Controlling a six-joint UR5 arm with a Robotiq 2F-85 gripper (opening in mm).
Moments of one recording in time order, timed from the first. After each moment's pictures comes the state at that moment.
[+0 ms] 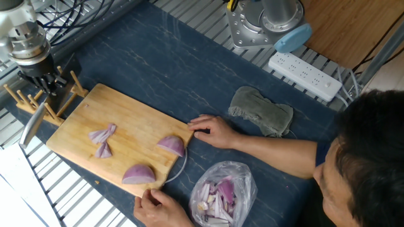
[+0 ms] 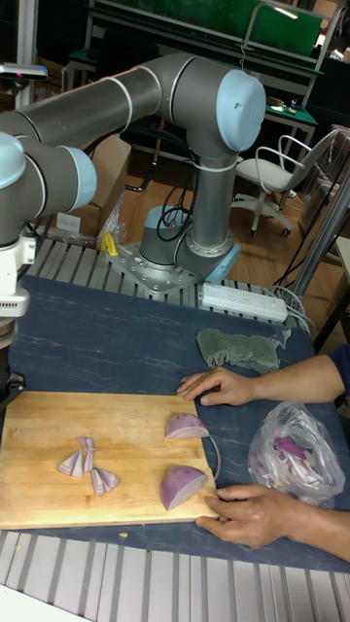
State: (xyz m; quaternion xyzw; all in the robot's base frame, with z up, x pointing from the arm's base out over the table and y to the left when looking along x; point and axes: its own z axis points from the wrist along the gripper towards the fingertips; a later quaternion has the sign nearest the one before) arm 0.668 -0.243 0.065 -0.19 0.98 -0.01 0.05
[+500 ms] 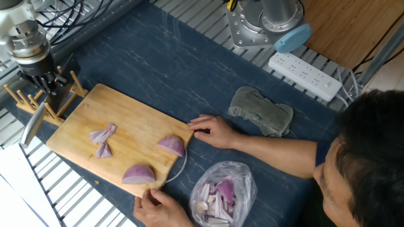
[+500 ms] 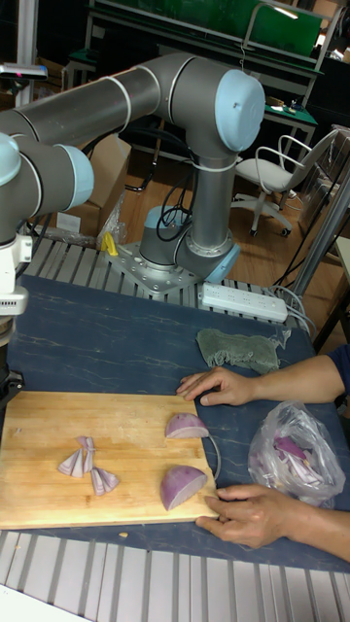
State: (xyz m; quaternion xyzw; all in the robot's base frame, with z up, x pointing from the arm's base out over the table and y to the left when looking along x) arm 0.666 -0.245 0.065 -0.20 0.98 -0.01 0.05
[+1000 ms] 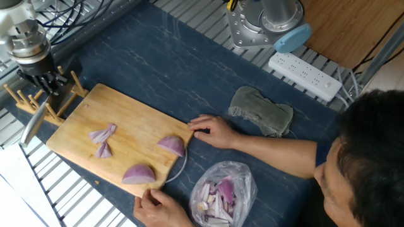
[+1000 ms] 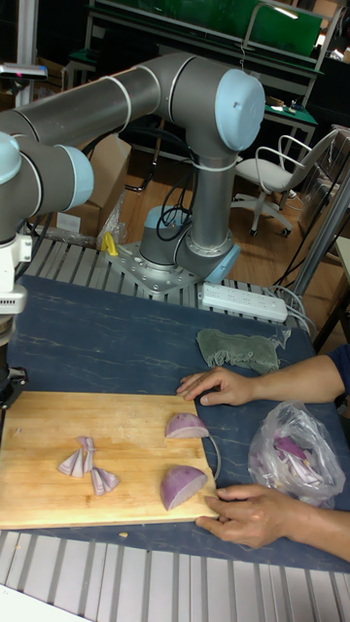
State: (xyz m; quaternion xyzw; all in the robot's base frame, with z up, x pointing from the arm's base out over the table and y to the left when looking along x) arm 0.669 -0.246 0.066 -0.20 0.98 -0.01 0.05
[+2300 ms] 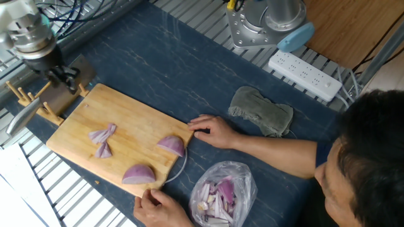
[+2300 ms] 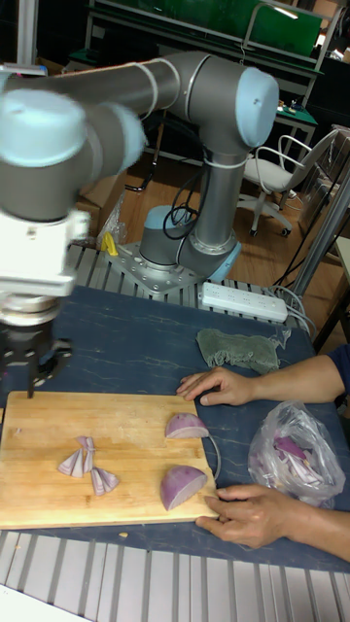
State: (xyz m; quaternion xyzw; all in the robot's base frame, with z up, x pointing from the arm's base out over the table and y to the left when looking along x) arm 0.625 -0.178 0.123 -0.09 1.00 -0.01 -0.03
